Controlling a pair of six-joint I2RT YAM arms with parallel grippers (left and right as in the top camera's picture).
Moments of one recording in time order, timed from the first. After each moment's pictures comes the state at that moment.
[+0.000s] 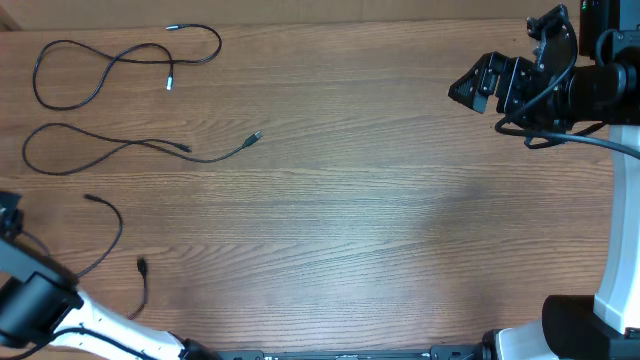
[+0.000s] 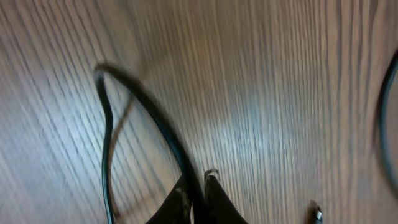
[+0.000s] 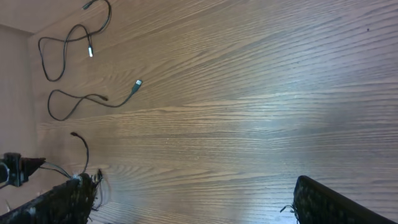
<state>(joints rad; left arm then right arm) 0.96 2.11 1.72 -0.98 -0.01 -0.47 0.00 1.67 2.20 -1.64 -0.40 0.28</state>
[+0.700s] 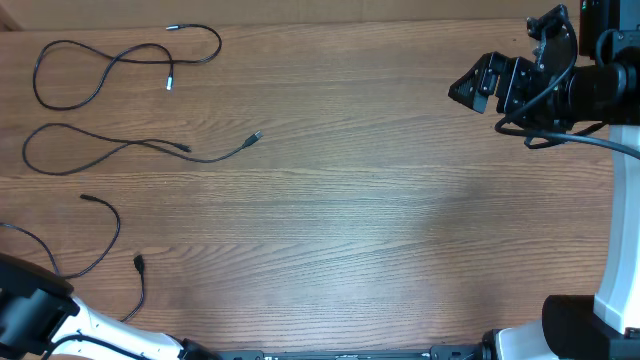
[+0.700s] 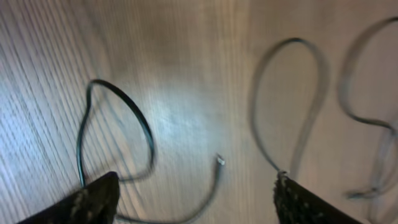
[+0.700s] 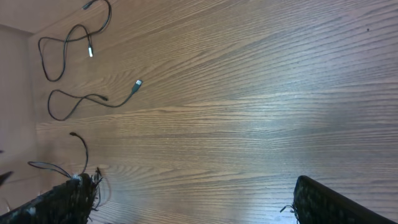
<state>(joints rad) 1.00 2.07 2.07 -1.26 0.22 -0.52 0.00 1.67 2.20 -1.64 -0.40 0.28</state>
